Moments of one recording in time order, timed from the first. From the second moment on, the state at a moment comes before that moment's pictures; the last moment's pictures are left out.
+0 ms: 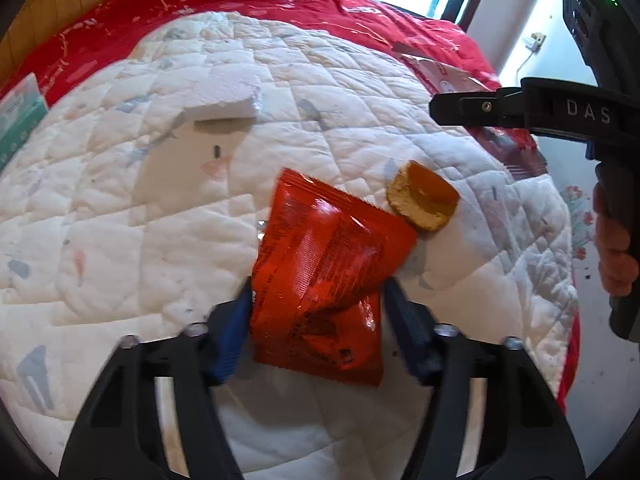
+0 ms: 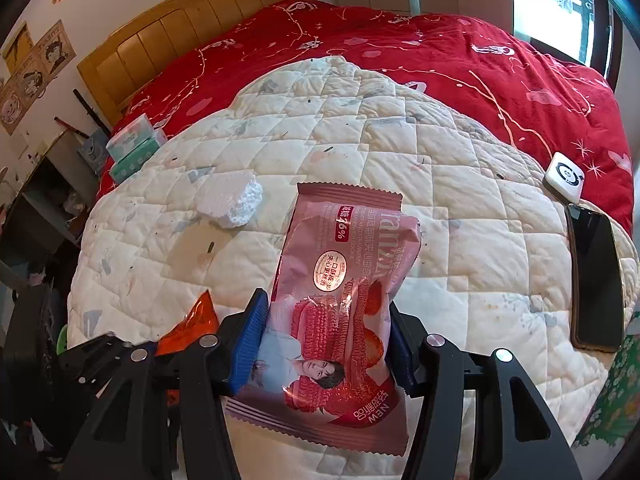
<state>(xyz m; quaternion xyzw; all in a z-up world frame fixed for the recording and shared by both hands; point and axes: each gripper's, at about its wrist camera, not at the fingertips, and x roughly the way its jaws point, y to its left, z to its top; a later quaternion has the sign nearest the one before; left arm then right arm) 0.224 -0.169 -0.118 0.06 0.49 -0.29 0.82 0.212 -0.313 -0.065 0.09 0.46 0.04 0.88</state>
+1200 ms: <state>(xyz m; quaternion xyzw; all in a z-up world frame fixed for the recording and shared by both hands) 0.078 0.111 -0.040 -0.08 0.40 -0.03 0.91 0.118 -0.126 -0.029 0.02 0.43 0.20 0.88</state>
